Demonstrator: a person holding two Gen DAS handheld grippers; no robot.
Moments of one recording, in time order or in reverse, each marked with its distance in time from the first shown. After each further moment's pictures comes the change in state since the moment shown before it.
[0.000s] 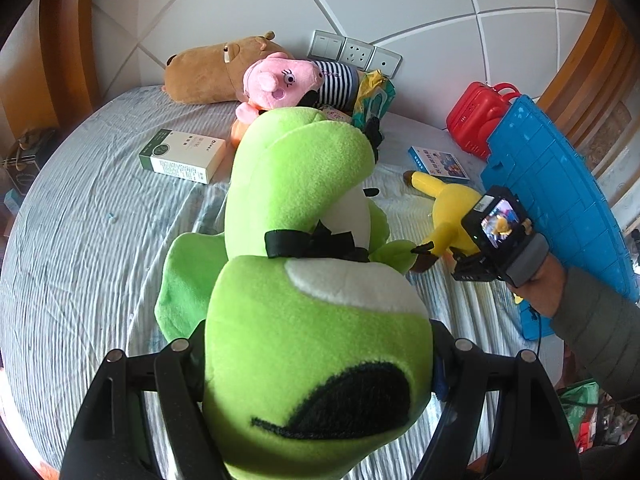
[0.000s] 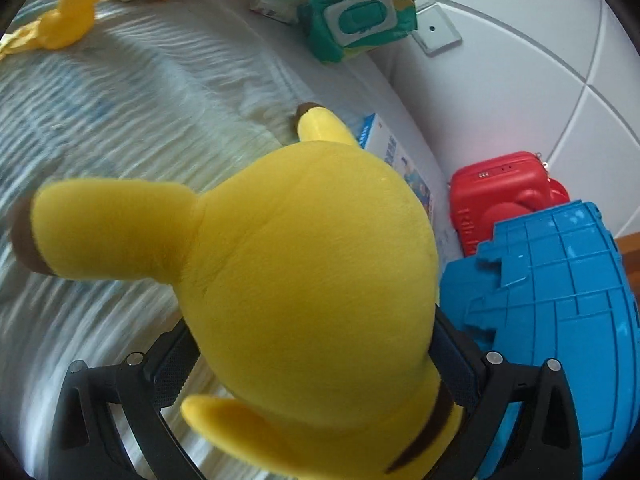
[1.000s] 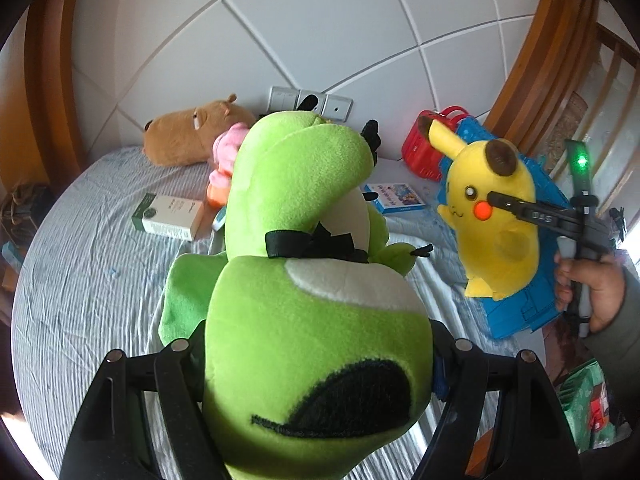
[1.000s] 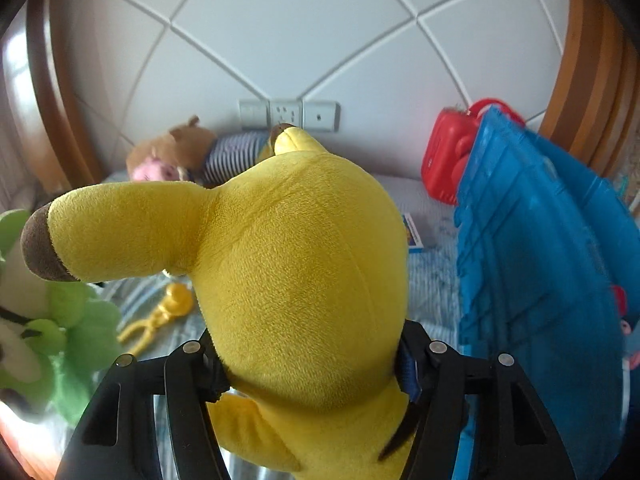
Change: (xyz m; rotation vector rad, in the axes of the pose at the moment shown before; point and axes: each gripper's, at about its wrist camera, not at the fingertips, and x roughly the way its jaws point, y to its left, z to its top) left arm -0.090 -0.033 0.010 0.122 -0.145 -0.086; right arm -0.212 -0.151 -0.048 0.749 -0.280 0.393
